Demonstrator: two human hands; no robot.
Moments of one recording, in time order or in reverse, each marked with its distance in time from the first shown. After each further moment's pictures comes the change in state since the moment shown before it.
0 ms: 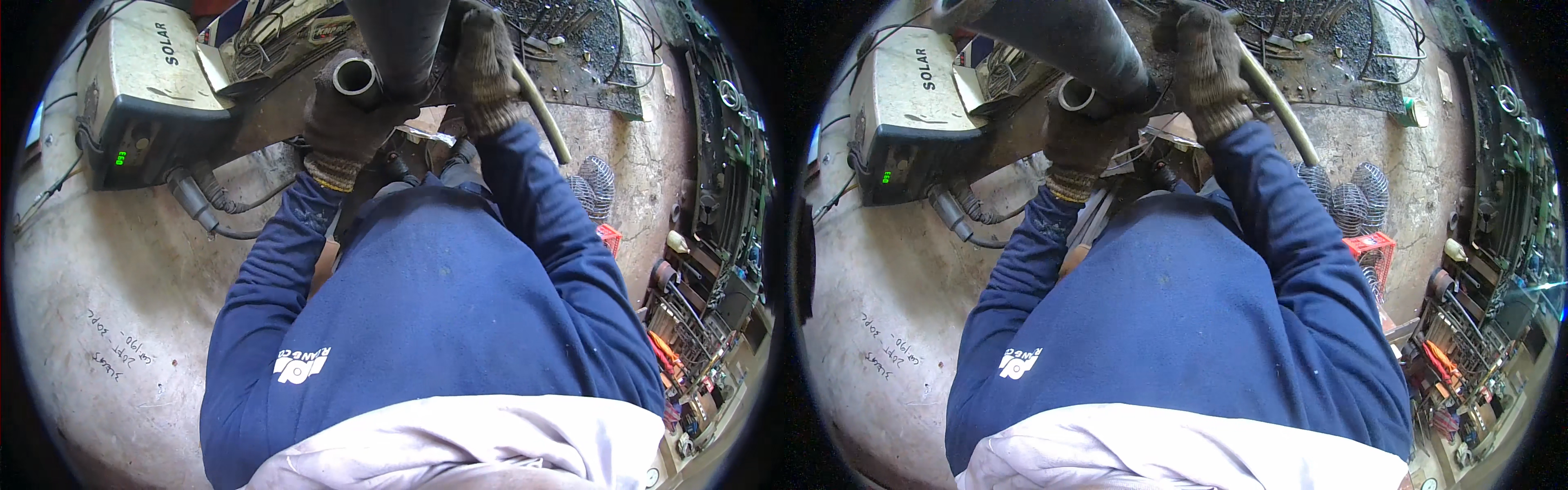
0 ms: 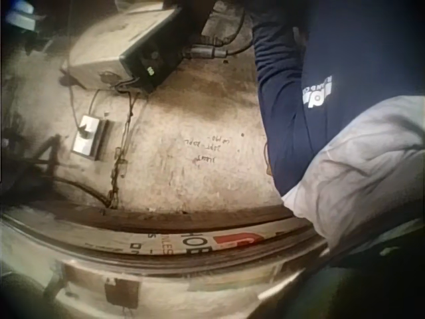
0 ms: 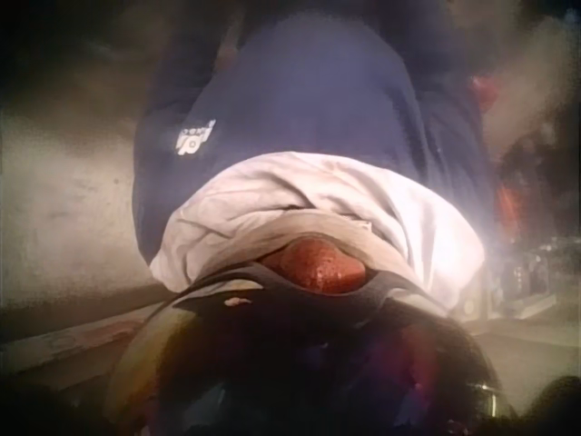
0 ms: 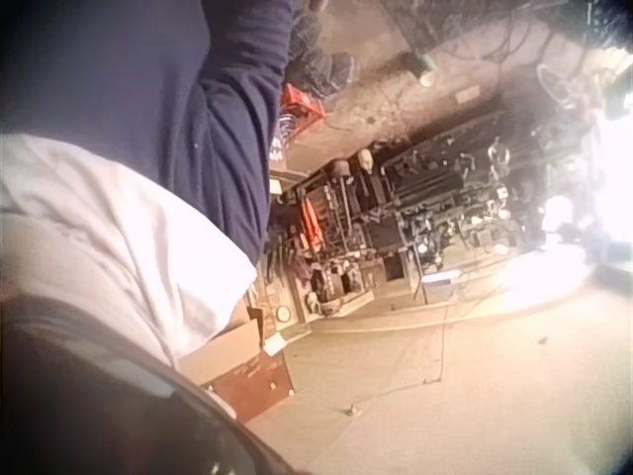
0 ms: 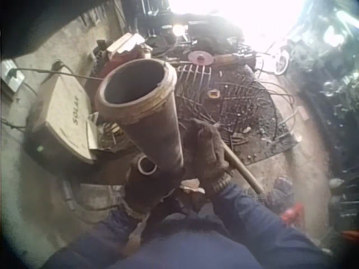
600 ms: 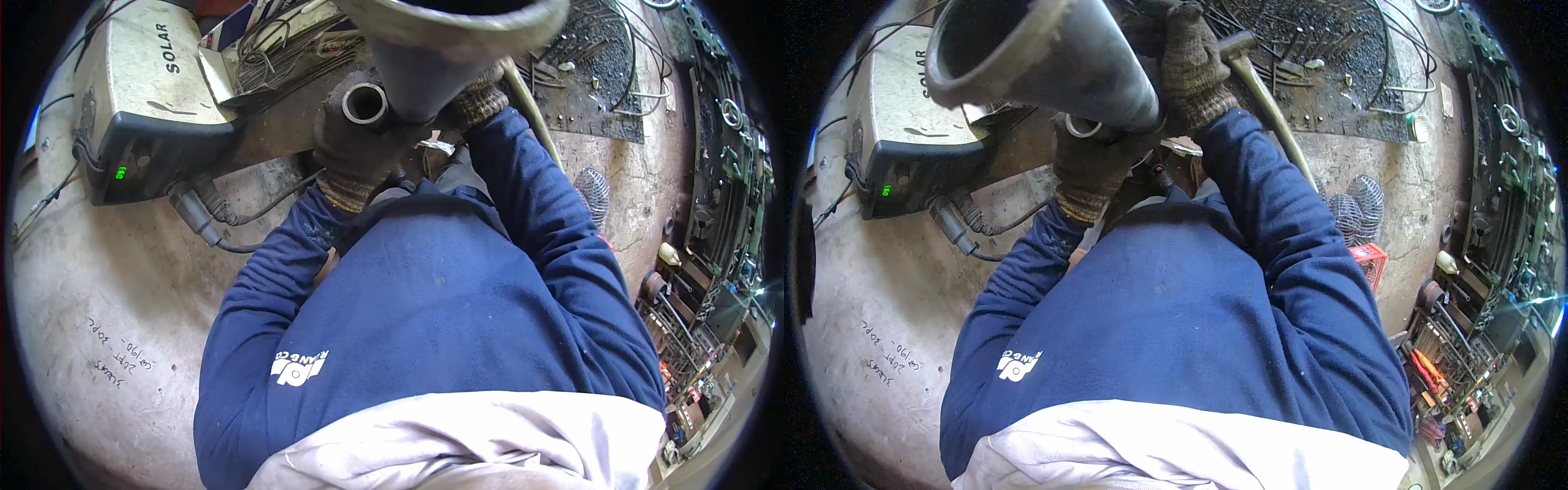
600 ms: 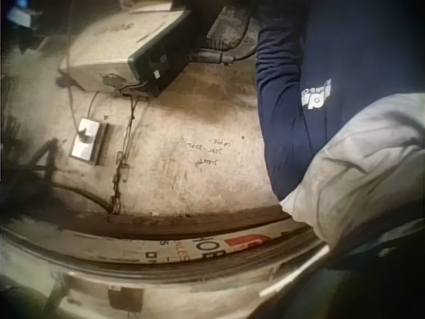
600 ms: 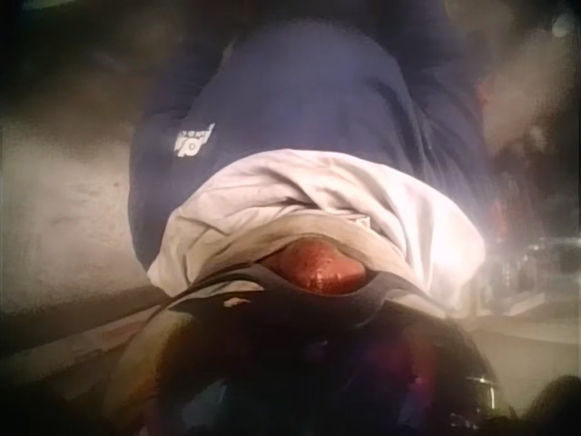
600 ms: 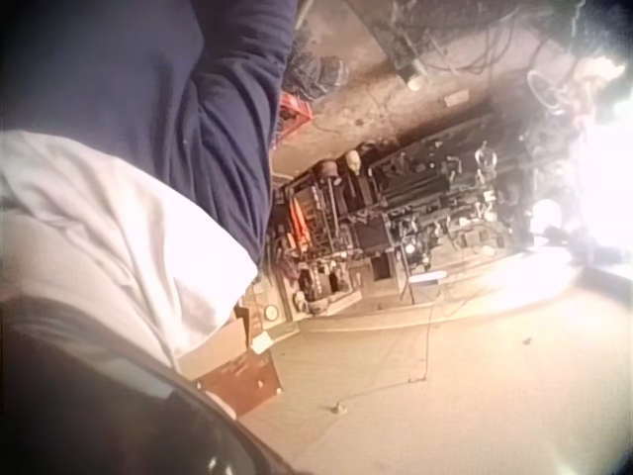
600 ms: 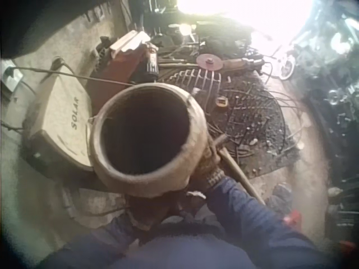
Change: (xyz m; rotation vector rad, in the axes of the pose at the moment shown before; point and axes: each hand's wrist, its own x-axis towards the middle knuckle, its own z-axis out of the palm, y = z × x) left_hand 0.014 0.030 -0.009 -0.057 -0.103 0.071; right_hand 0.027 0.012 0.031 0.090 -0.091 0.114
